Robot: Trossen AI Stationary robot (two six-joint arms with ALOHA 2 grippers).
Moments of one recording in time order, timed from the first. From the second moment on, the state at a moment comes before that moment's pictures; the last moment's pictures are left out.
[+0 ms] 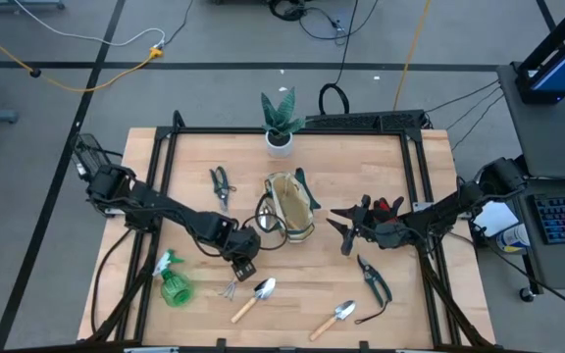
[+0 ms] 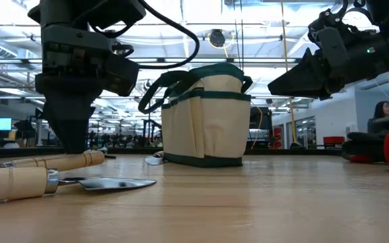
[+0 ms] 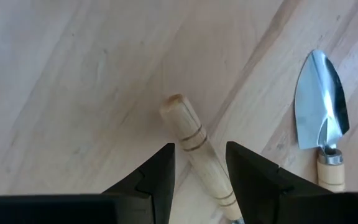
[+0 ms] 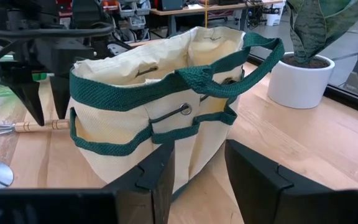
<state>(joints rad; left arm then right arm) -0.28 1.68 0.94 -0.49 0.13 -0.87 0.39 1.33 0.27 0.76 0.78 0.30</state>
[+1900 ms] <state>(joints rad) -0.24 1.48 0.94 -0.40 -0.08 -0.55 0.39 1.33 0.27 0.73 0.68 0.29</state>
